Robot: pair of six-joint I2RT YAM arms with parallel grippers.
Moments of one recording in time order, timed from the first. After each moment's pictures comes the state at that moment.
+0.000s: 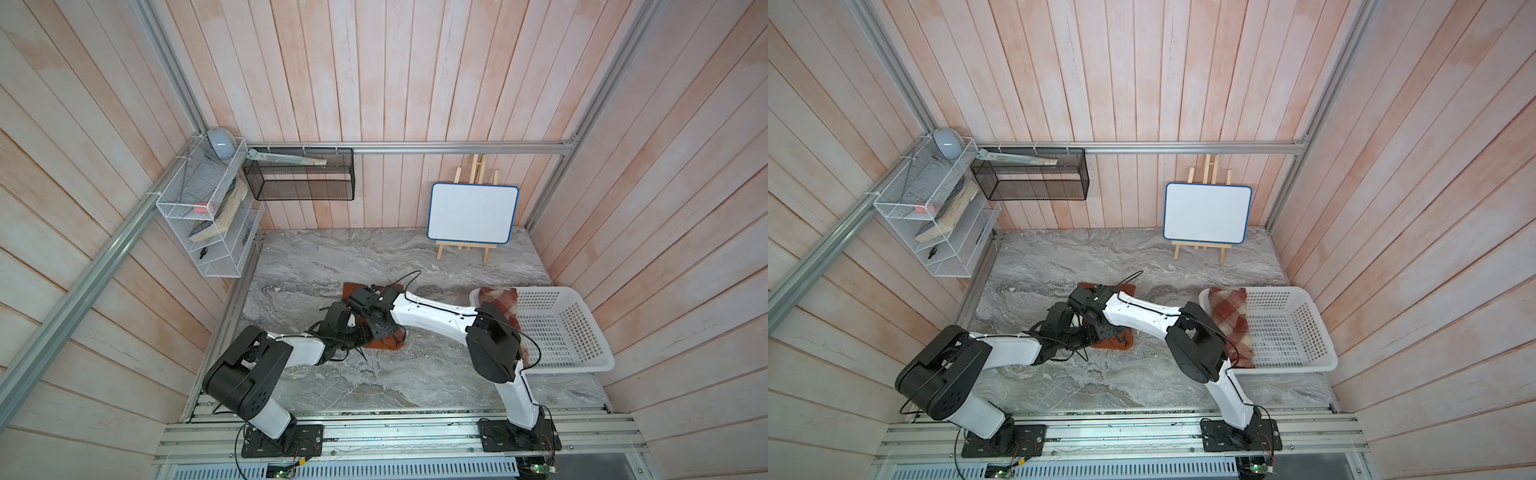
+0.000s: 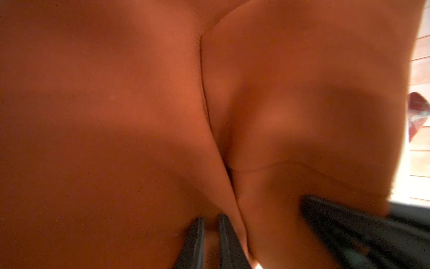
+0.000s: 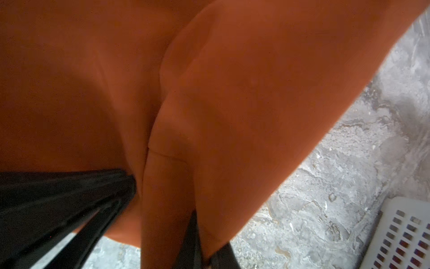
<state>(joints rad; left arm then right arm) -0.50 1.60 0.51 0.31 0.37 -0.75 1.05 2.14 1.74 -1.04 0.38 0.57</state>
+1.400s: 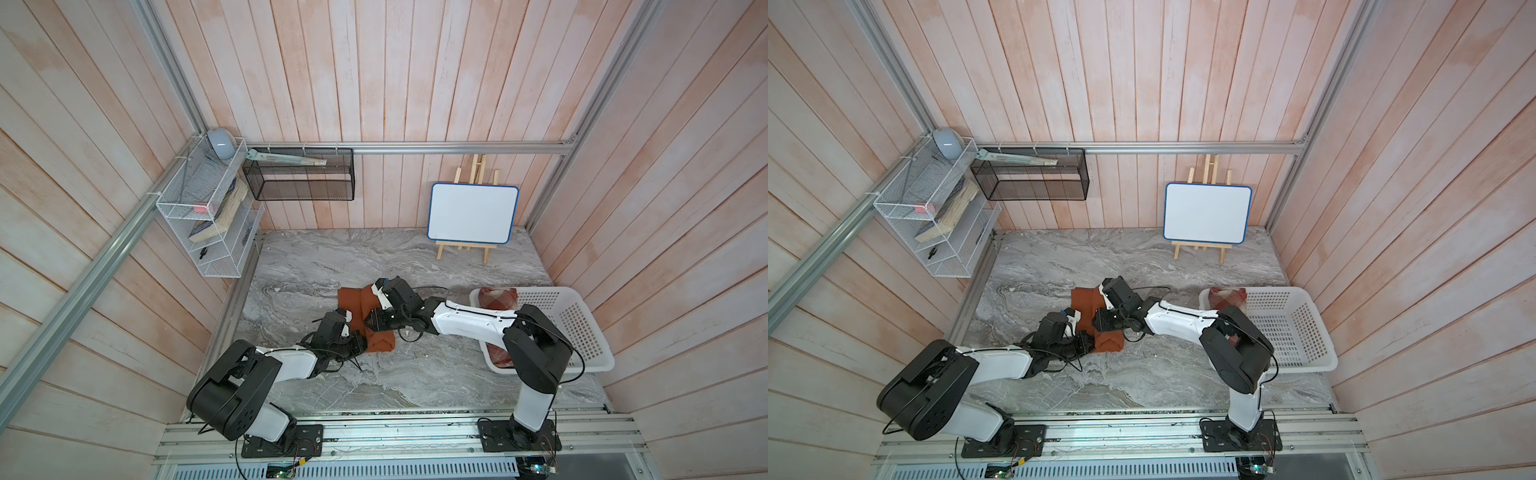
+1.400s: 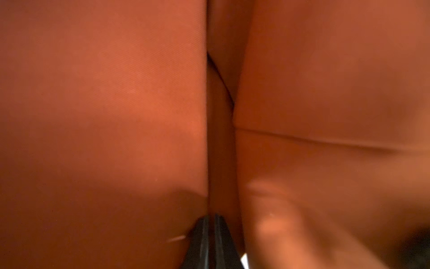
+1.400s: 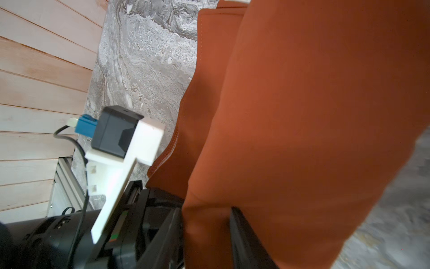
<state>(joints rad) -0.51 1.47 0.38 0.30 0.37 -0.85 0.90 1.85 1.19 -0.15 -0.25 0.66</state>
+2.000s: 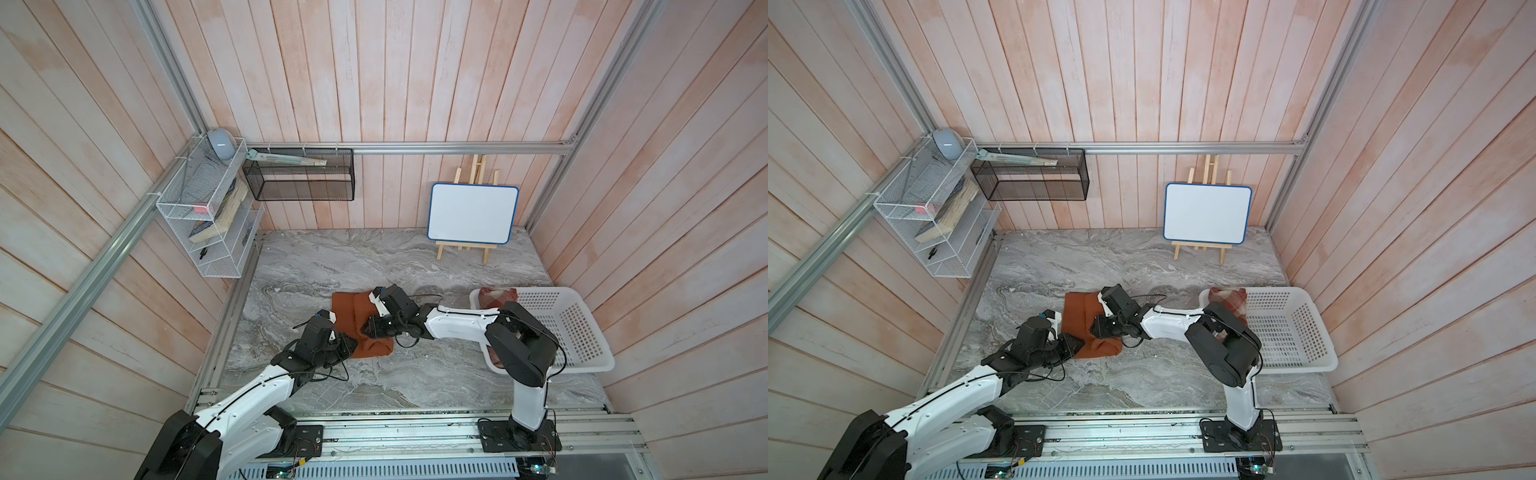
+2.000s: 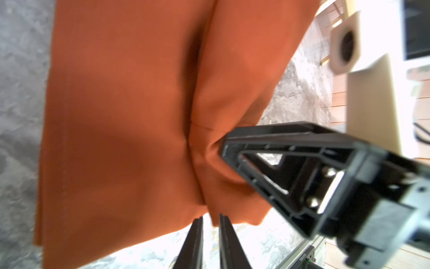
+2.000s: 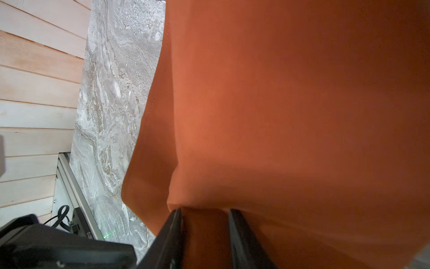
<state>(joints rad) -0.51 1.04 0.39 -0.09 0.25 -0.91 0.90 1.92 1.14 -0.05 -0.29 0.70</state>
